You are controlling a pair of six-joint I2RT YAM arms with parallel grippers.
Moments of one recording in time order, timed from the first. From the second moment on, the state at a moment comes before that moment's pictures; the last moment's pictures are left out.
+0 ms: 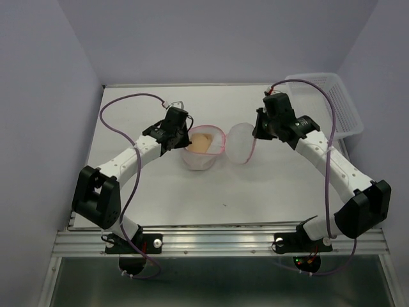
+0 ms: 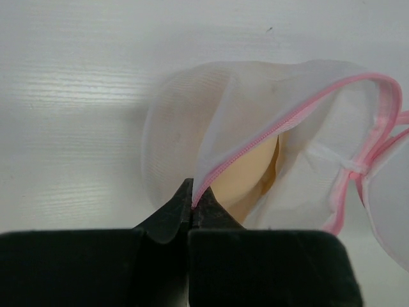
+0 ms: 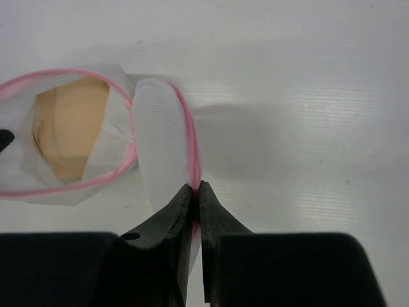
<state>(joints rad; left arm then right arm) -0.52 1.52 1.15 -0.45 -0.18 -0.56 0.47 1.43 1.37 -0.69 0.13 0.45</state>
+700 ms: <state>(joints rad) -0.57 1.52 1.14 -0.43 -0.16 -0.59 0.59 1.44 1.33 -0.56 -0.10 0.37</state>
